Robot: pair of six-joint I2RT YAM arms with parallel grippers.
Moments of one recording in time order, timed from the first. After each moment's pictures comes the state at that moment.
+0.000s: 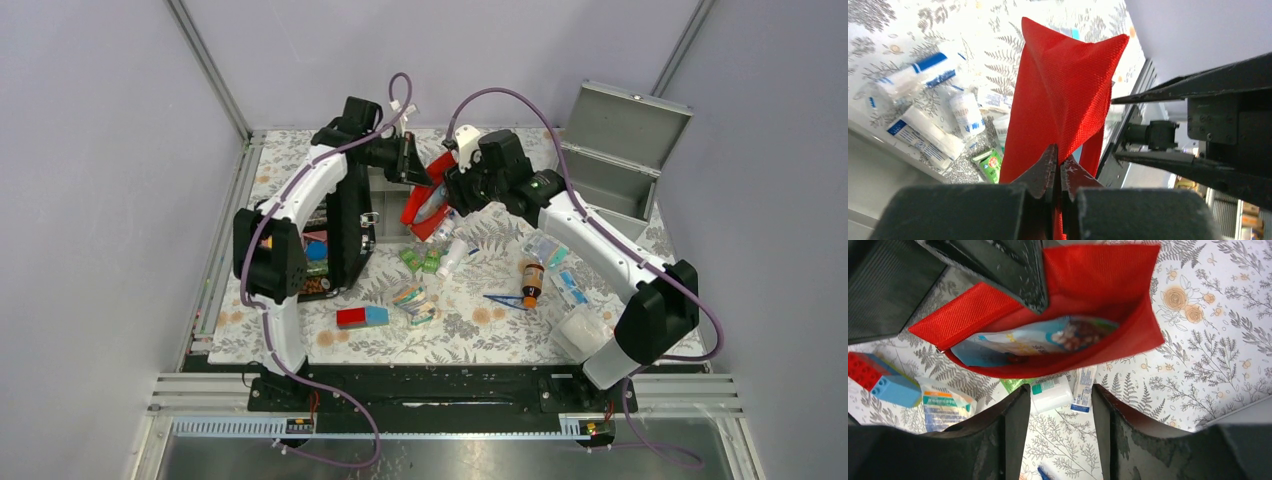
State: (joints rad) left arm -0.33 1.98 1.82 -0.67 0.92 -0.22; right arm 0.60 1.58 1.44 -0.51 -0.15 -0.10
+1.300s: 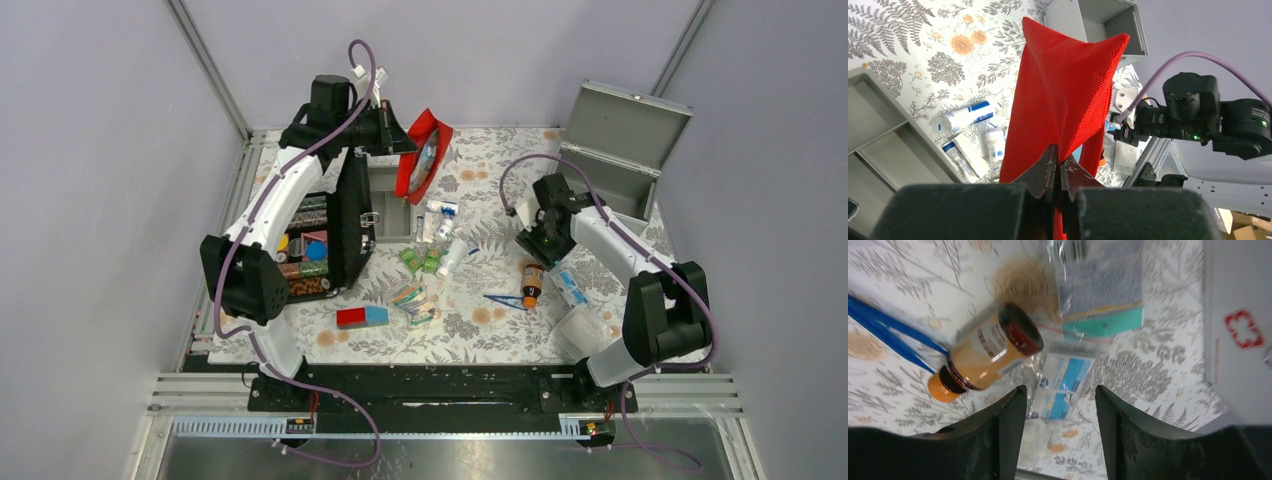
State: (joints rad) left arm -0.29 1.80 1.80 -0.51 0.70 -0.41; right arm 0.29 1.54 1.11 -0.85 0.07 -0.48
